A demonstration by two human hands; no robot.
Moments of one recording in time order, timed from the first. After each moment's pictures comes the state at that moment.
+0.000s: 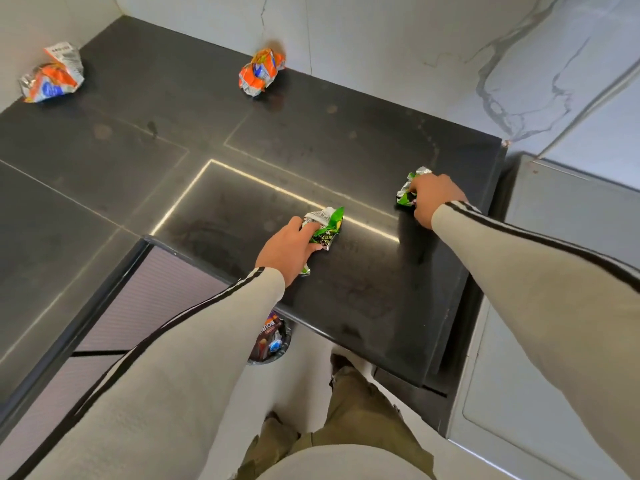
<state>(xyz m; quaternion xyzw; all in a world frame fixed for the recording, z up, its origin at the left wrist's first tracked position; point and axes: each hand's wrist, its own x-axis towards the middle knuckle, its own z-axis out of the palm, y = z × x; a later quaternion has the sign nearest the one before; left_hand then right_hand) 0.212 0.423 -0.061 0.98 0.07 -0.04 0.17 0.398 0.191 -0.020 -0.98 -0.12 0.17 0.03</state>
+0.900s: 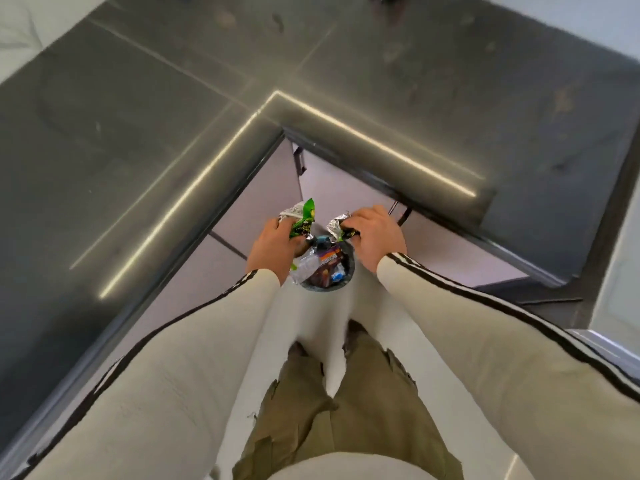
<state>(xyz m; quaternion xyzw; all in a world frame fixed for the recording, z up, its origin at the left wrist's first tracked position) -0.081 0.581 -0.106 0.92 0.28 -0.05 0.27 0.041 0.405 -0.116 -0.90 -0.38 0.05 0.20</state>
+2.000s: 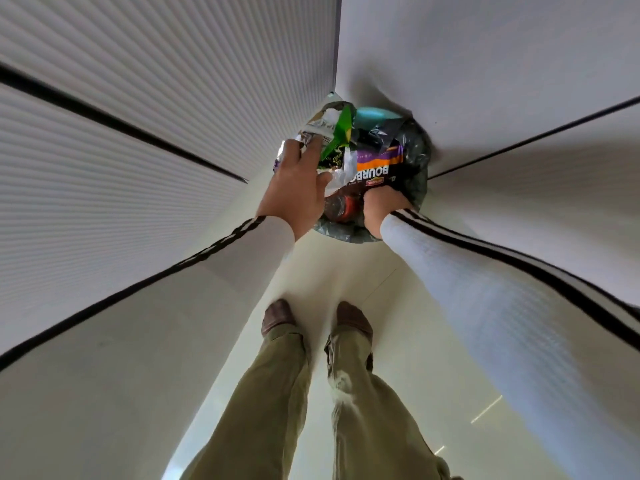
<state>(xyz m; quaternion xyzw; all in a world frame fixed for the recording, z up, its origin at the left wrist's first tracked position) -0.048 0.602 -0.603 0.90 0.30 -0.06 0.31 0.059 0.479 -0.666 -0.85 -0.32 0.40 -0.12</state>
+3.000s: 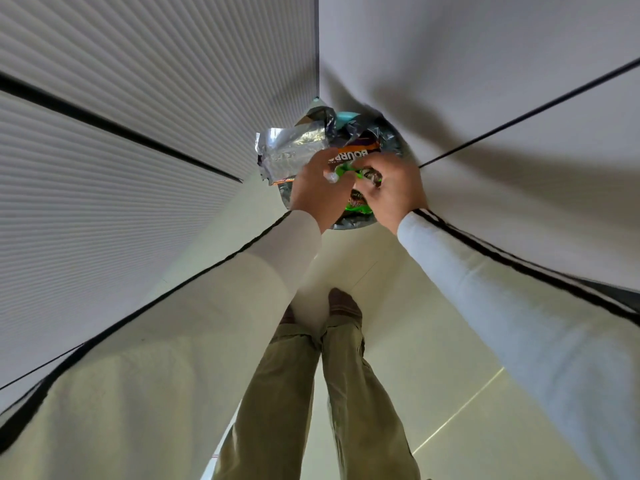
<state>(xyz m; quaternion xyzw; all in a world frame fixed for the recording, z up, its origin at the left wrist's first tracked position) -0.019 0.555 -0.542 0.65 0.47 -0.06 0.59 0.069 0.441 -0.578 -0.86 -0.32 0.20 0.35</state>
